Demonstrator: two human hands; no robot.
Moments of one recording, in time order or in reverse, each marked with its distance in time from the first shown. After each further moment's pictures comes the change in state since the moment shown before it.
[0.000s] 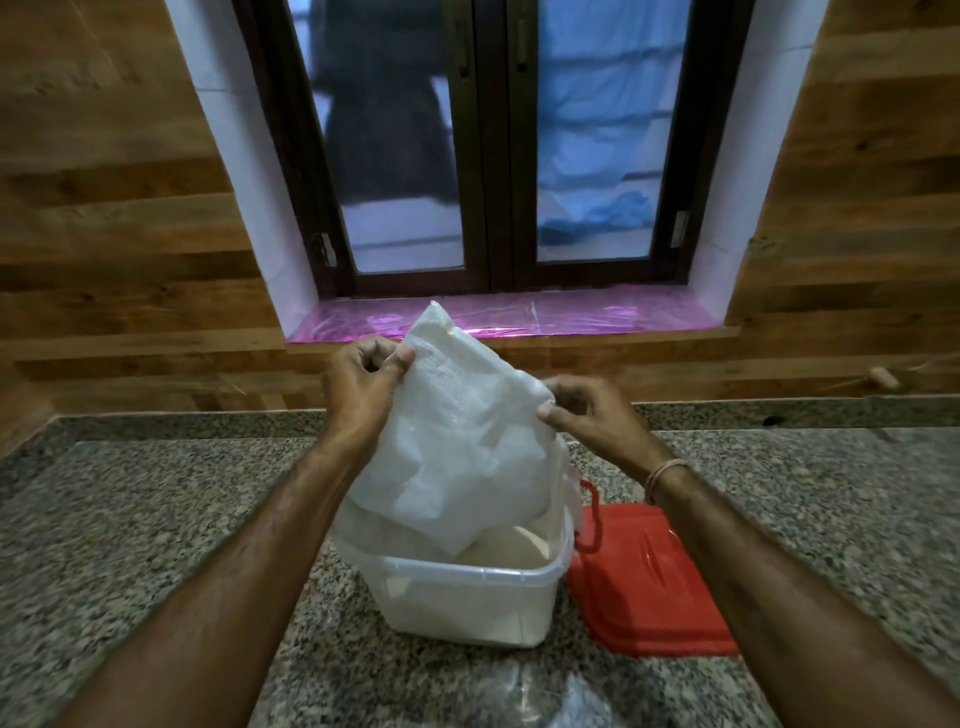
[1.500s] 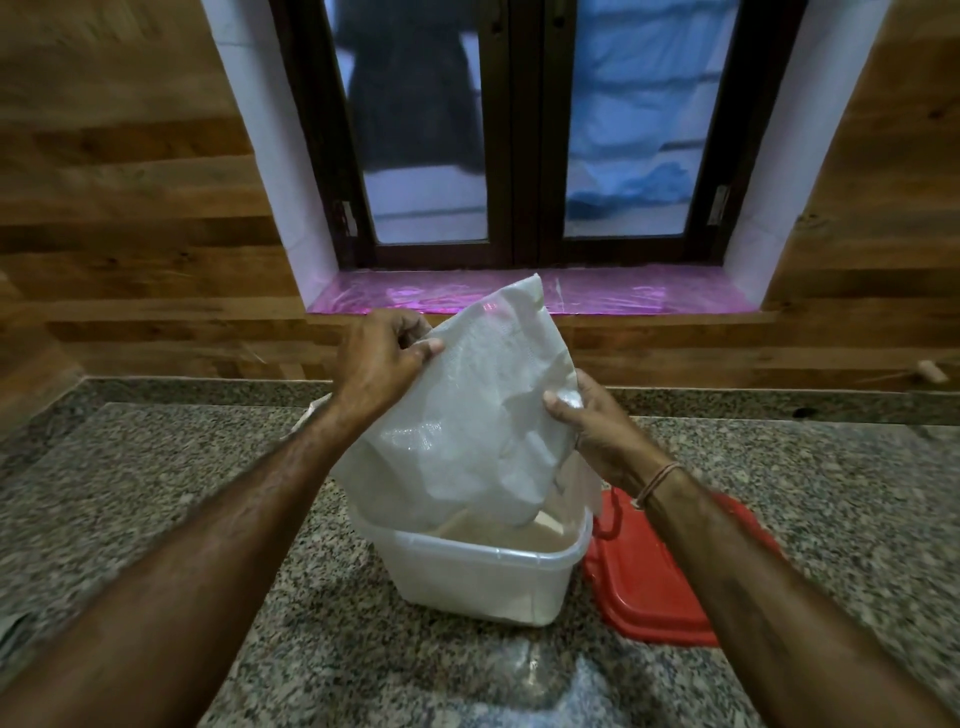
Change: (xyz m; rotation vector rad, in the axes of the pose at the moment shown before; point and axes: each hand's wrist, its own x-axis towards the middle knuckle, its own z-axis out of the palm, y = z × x) left_hand 0.008 0.012 -0.015 0.514 -0.206 0.198; right_hand 0.007 0.027 0.048 0.776 -0.050 0.251
